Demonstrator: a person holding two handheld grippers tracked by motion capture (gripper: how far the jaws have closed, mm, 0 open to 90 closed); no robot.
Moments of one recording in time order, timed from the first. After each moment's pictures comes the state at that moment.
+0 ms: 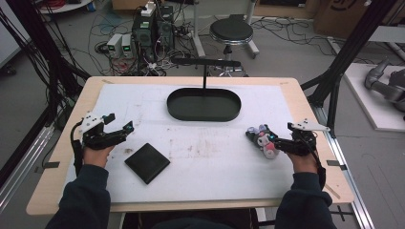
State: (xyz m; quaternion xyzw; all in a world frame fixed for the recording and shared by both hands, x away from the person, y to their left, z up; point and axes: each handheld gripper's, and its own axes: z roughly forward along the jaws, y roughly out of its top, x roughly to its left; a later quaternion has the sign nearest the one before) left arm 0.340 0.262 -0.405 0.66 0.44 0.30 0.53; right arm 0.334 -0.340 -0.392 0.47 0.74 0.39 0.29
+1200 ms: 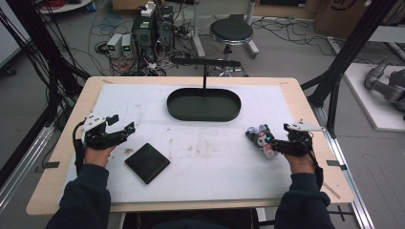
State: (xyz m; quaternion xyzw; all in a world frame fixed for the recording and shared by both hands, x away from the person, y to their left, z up) left arm 0.343 0.260 -0.408 0.68 0.43 0.28 0.53; right arm 0.334 -0.331 -0.394 0.46 0.75 0.38 0.29
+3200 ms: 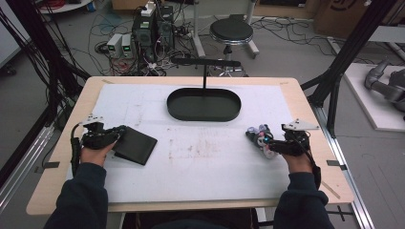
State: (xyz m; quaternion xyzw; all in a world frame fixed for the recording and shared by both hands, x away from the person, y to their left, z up) left arm 0.355 0.278 -0.426 0.69 0.52 0.18 0.47; right arm 0.338 -0.325 -0.397 0.45 0.76 0.36 0.29
